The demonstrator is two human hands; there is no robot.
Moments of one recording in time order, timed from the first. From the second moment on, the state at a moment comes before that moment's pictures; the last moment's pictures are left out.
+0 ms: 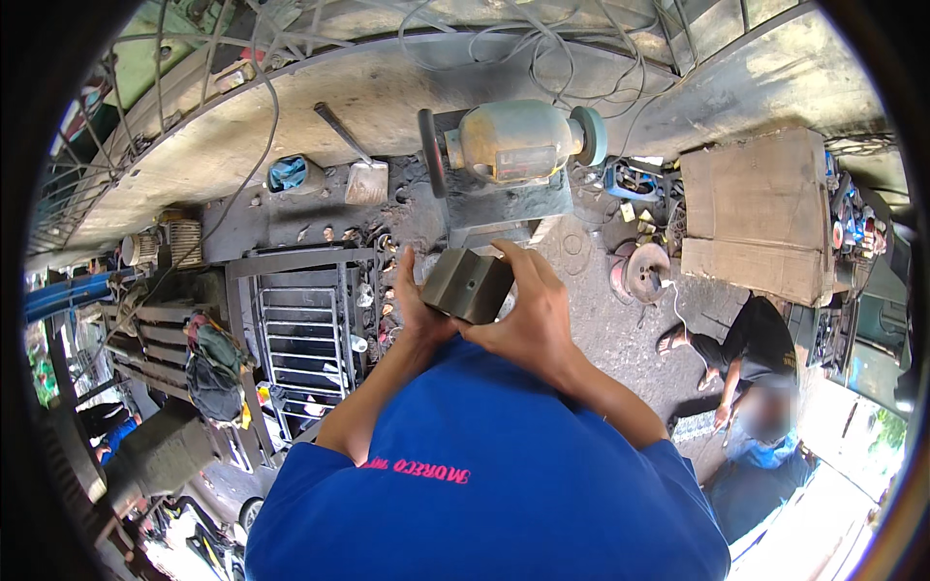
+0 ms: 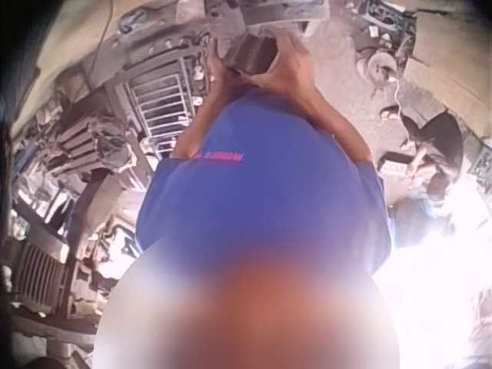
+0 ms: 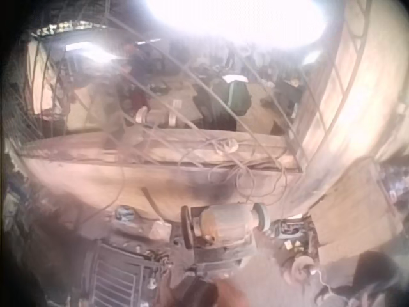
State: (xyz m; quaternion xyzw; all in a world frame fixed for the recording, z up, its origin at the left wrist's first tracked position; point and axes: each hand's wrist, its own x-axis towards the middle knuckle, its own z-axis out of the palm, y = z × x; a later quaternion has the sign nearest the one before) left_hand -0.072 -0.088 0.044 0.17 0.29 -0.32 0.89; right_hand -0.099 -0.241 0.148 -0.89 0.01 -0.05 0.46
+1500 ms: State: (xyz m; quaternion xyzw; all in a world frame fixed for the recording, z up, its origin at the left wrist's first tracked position) left_hand -0.058 -0.043 0.062 0.54 0.11 -0.13 0.83; right_hand -0.098 -0.256 0.002 -0.49 0.04 0.28 0.82
